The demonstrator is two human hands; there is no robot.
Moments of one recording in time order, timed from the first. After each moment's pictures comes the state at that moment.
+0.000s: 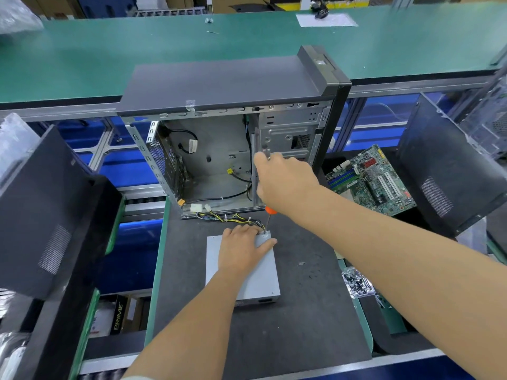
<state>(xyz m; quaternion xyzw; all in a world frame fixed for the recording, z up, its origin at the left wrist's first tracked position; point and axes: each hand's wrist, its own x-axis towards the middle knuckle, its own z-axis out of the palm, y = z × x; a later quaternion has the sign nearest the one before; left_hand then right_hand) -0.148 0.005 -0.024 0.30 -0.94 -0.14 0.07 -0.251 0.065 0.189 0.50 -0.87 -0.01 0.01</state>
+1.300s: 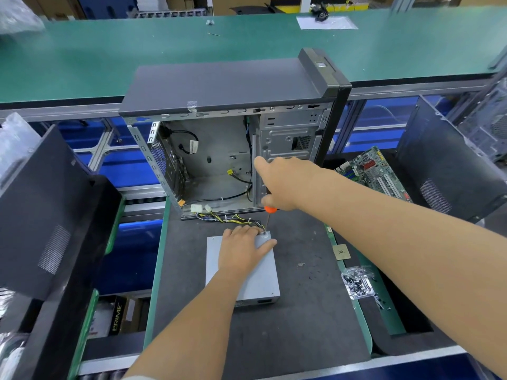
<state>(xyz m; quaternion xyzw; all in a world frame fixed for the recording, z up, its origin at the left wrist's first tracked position) -0.149 0.005 -0.025 0.30 -0.94 -0.13 0.06 -0.258 0.069 0.214 0.53 -0.83 -0.11 -0.10</state>
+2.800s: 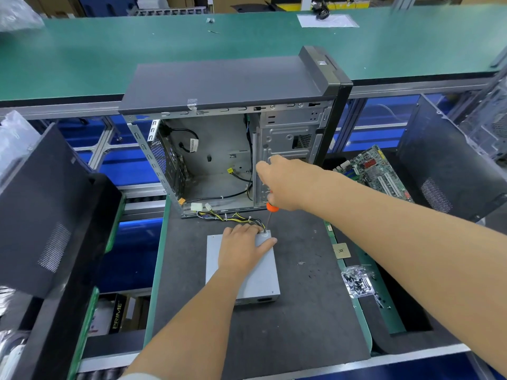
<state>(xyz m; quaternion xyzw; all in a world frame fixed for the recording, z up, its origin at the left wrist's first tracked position) -0.149 0.005 -0.027 0.31 -0.94 -0.14 0.07 -0.255 0.072 0.216 0.53 -0.83 -0.13 -0.13</state>
